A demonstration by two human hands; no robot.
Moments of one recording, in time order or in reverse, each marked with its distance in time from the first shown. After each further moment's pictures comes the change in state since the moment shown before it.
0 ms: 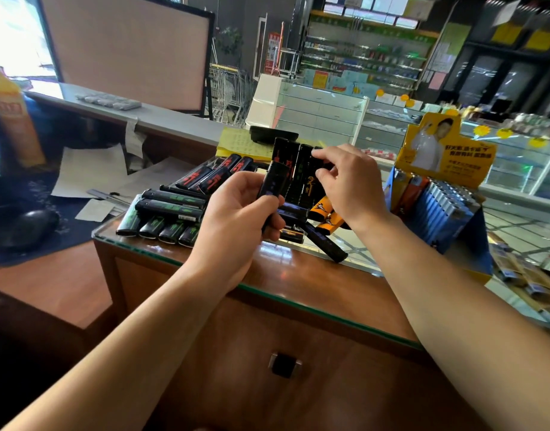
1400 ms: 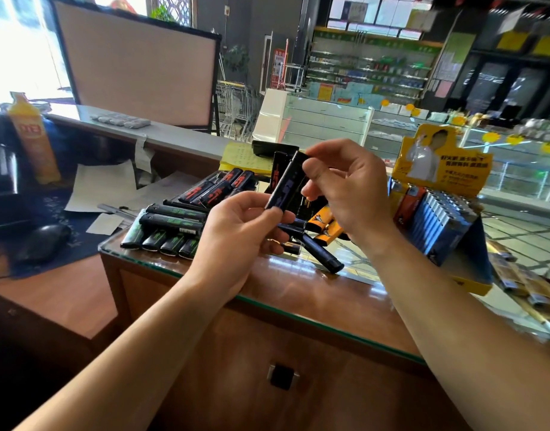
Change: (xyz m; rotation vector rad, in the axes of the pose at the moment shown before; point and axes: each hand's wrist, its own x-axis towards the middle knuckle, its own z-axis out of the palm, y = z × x) left_hand -0.002 0.000 0.005 0.044 -0.016 -0.025; right_hand -0.013 -0.056 -0.047 0.910 0.020 0.166
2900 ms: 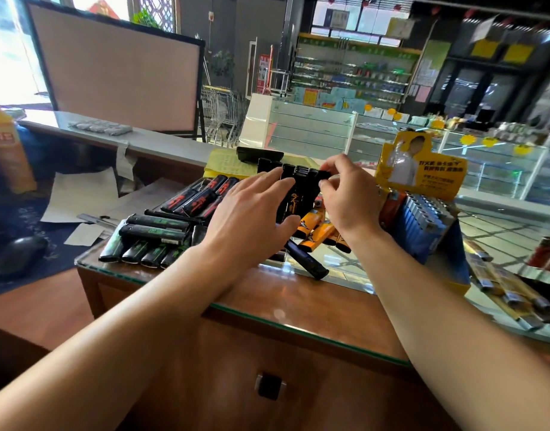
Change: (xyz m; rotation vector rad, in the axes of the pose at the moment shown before) left_hand 0.042 0.004 0.016 1.335 -0.152 0.510; right_hand 0.027 0.063 -0.032 -0.812 0.150 -0.065
